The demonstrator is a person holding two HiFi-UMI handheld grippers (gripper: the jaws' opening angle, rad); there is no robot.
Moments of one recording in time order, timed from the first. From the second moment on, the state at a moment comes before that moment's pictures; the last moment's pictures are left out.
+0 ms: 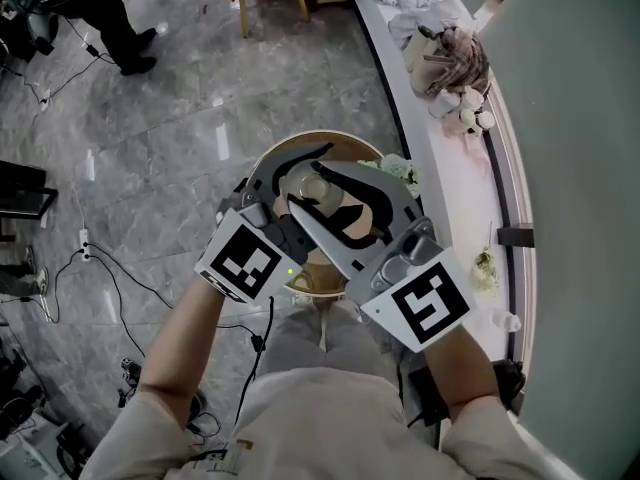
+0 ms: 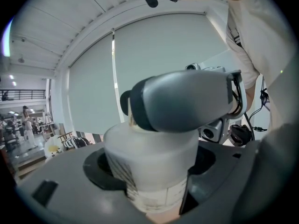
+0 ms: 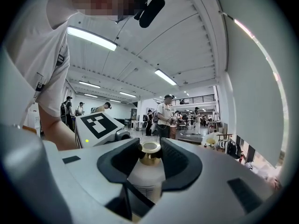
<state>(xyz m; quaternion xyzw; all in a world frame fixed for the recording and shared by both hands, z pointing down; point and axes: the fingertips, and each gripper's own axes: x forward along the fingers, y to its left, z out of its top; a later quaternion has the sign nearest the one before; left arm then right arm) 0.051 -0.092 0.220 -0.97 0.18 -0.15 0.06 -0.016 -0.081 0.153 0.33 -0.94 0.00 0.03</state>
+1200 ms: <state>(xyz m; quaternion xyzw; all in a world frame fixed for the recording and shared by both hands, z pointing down) 0.044 -0.228 0.560 -0.98 0.17 -0.13 0.02 -0.026 -0.224 0.497 0.34 -0.94 0.04 0.07</state>
